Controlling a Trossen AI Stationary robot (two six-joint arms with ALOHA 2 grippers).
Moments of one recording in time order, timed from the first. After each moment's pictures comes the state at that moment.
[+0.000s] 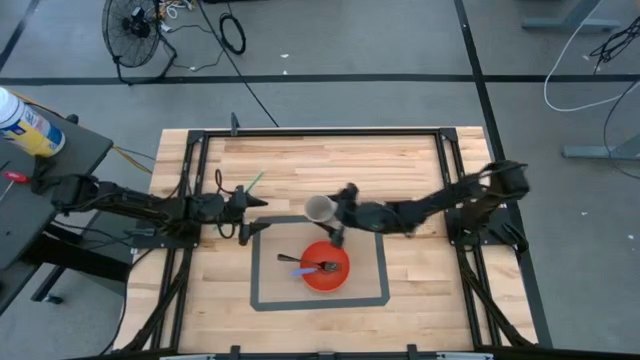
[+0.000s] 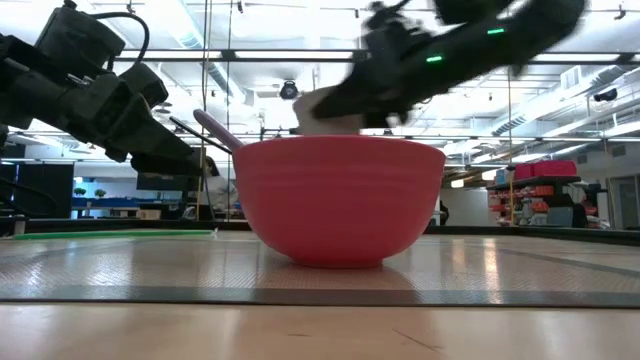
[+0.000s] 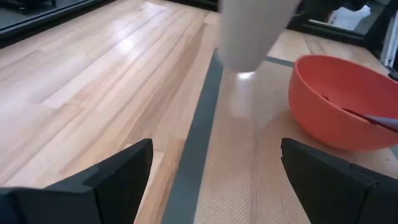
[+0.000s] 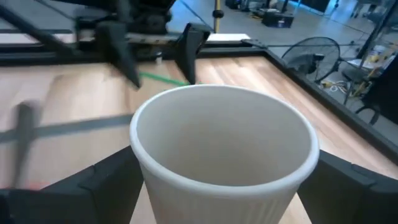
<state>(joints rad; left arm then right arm) 0.00 0.90 0.05 0.52 -0.15 -0.23 0.14 1.68 0.82 0.52 0.45 0.06</state>
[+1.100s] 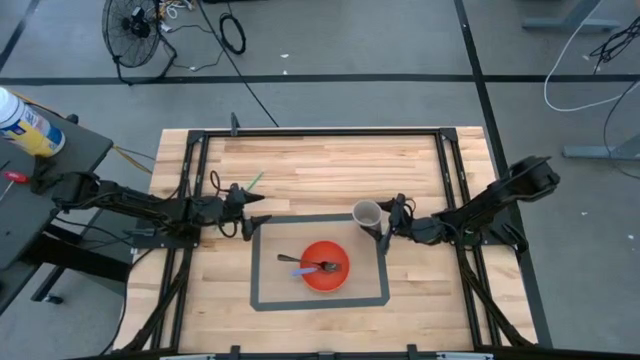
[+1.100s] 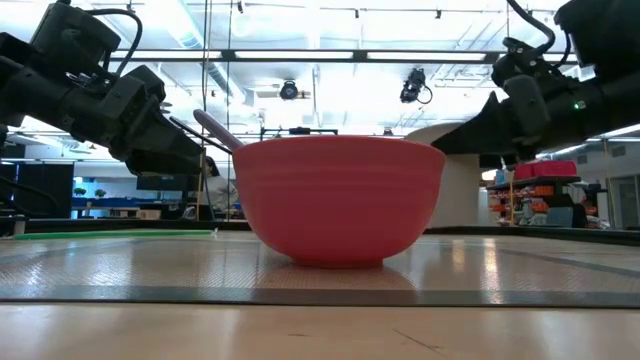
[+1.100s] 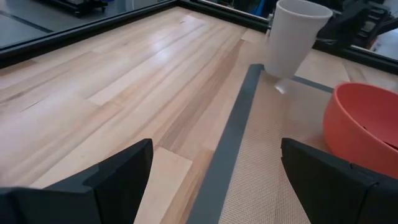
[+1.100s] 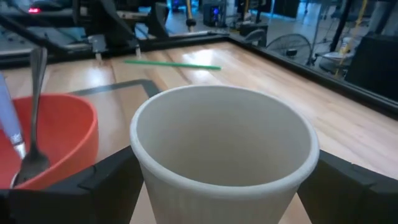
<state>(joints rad) -0.05 0.90 0.05 0.53 -0.36 -0.33 0.34 1.44 0.20 0.95 0.71 0.21</state>
